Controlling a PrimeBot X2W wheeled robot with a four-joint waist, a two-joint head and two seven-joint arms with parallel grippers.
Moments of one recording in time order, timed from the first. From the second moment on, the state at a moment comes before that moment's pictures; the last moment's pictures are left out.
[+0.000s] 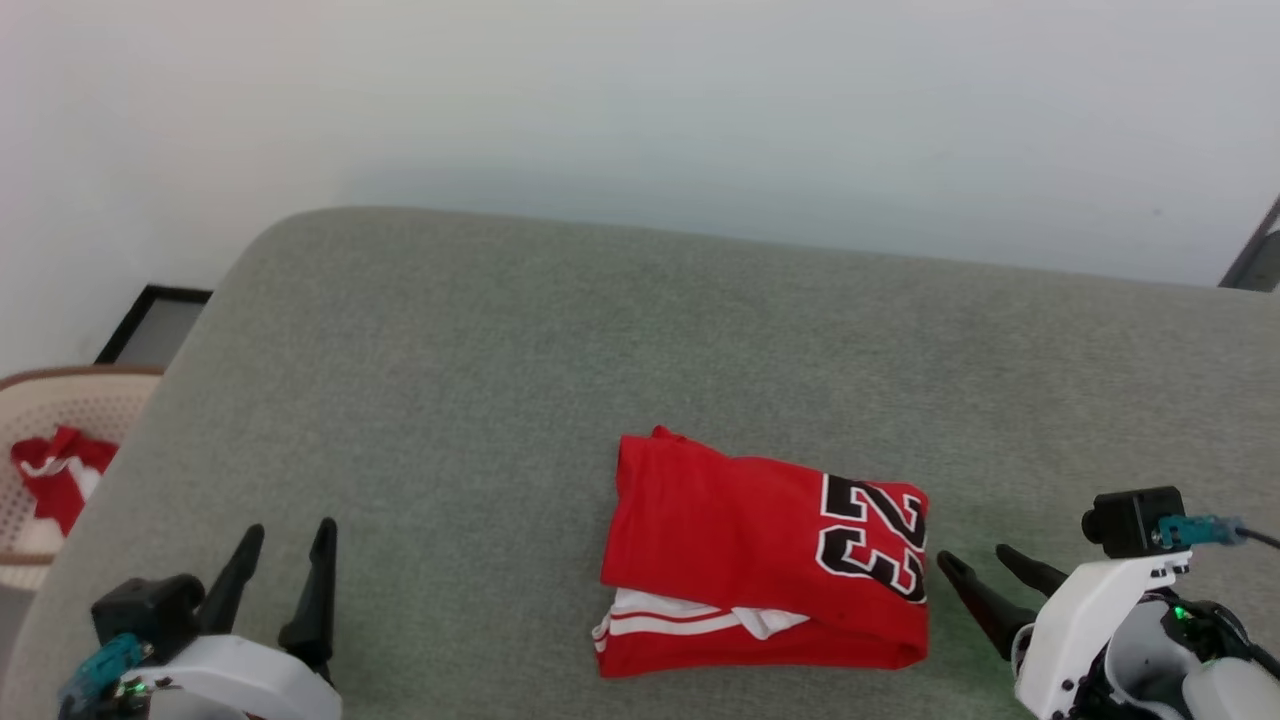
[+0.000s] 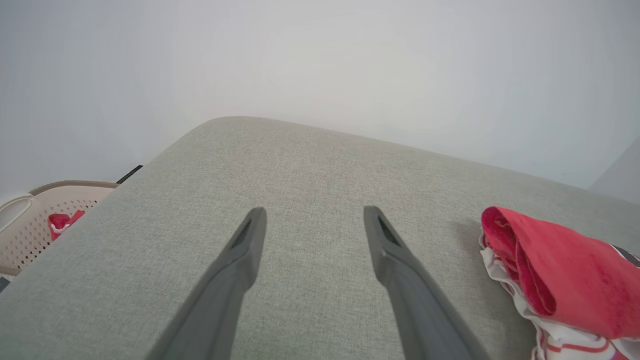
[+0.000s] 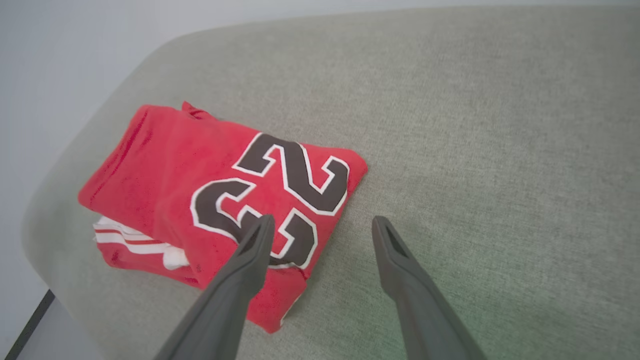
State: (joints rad) left arm -0.09 0.49 -0.27 0.27 -0.72 0.04 -0.24; right arm -0.18 -0.33 0.27 0.24 0.67 0.13 0.33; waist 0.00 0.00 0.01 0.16
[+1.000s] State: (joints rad) left arm -0.20 0.42 -0.29 0.36 -0.70 0.00 -0.26; right arm -0.33 -0.27 0.19 0.35 0.60 0.13 0.71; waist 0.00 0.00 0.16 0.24
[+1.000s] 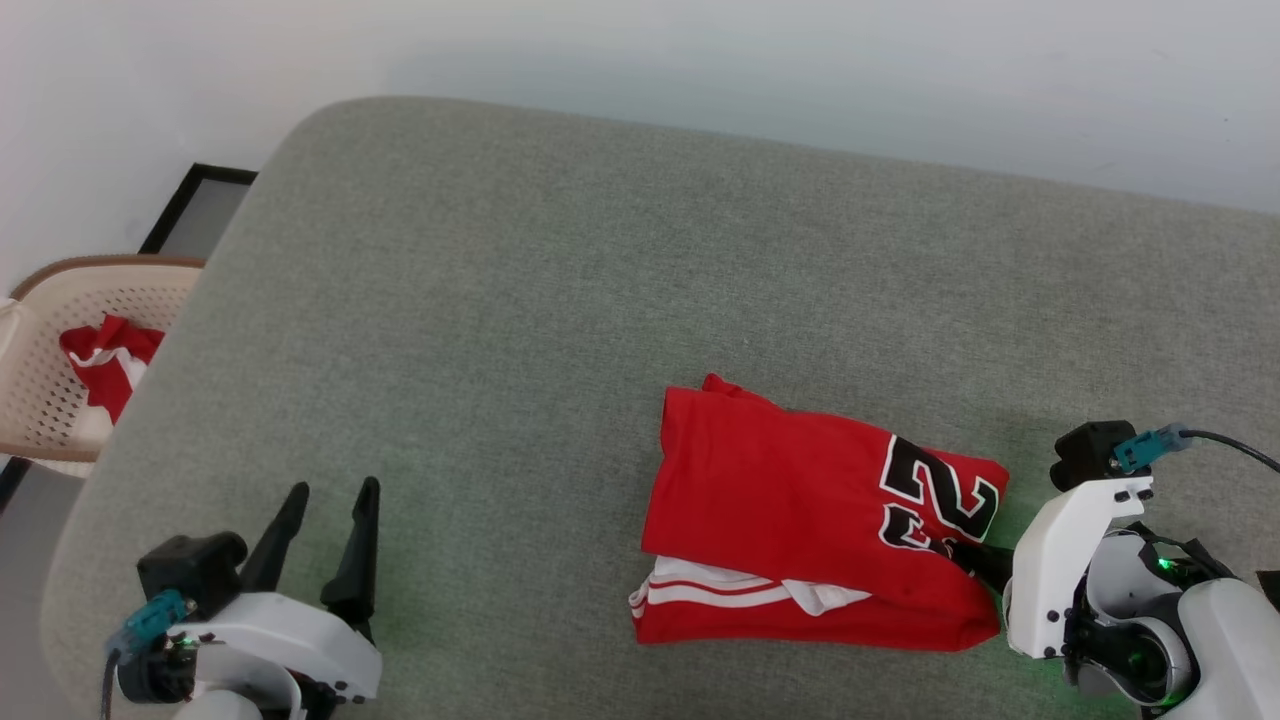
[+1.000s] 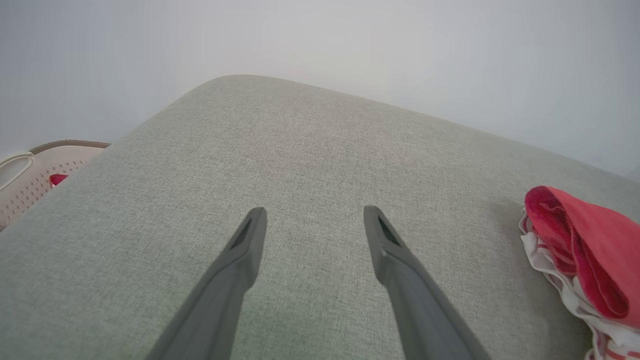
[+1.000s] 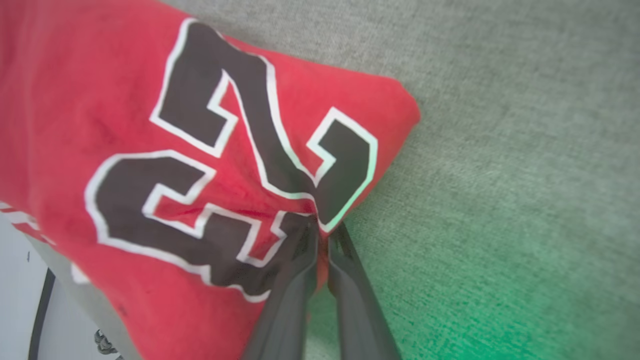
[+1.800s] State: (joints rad) left arm -0.27 0.40 -0.29 0.39 -0.66 -0.03 -0.26; right arm -0.39 -0.39 0.08 0.23 0.54 0.13 0.75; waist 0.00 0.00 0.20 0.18
